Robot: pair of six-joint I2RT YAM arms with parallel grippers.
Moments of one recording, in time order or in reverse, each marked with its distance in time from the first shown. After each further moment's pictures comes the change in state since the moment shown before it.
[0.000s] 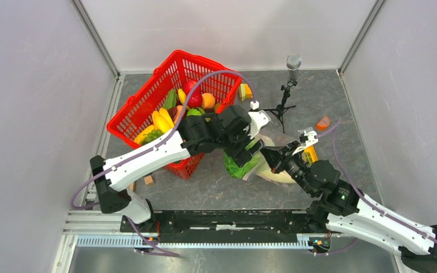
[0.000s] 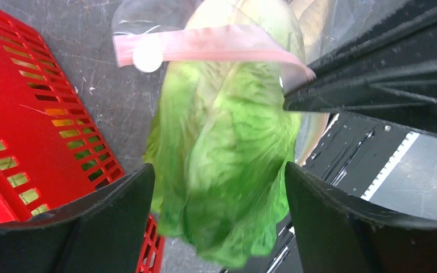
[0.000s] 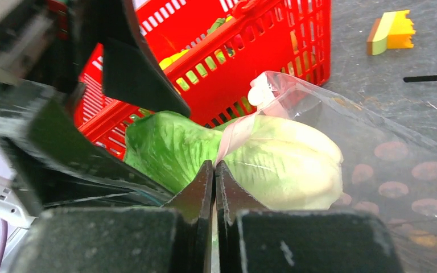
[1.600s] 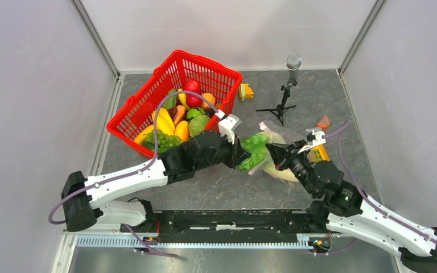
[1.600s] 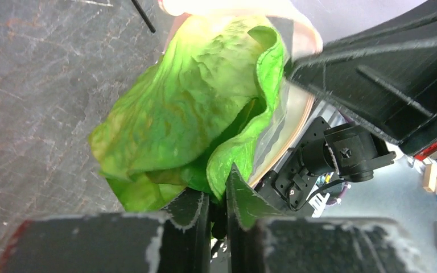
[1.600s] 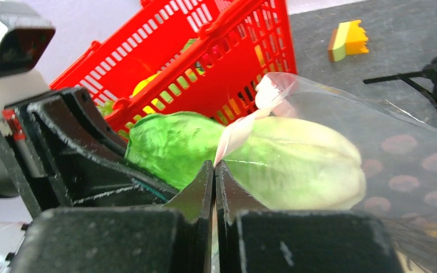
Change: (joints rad) left arm 0.010 -0.366 -0.749 0.895 0.021 -0.432; right arm 0.000 -0.039 0.016 -0.070 0.143 0.037
